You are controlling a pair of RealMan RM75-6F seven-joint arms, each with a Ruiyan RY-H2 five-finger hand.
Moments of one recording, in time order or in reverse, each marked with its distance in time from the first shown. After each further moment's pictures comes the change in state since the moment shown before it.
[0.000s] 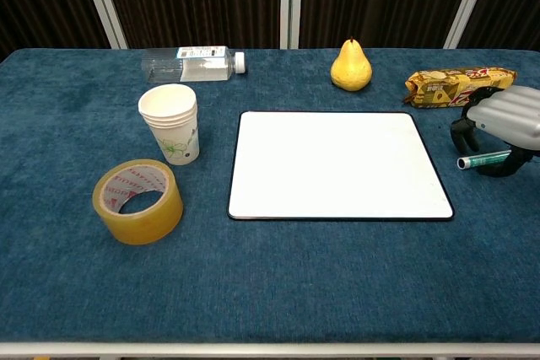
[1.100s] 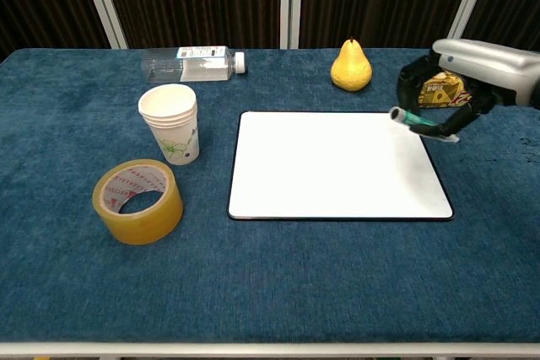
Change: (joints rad) left arm 0.008 -0.011 0.000 0.021 0.011 0.010 -0.028; right arm 0.053 0.166 0.100 -0.490 0.051 0.023 0.343
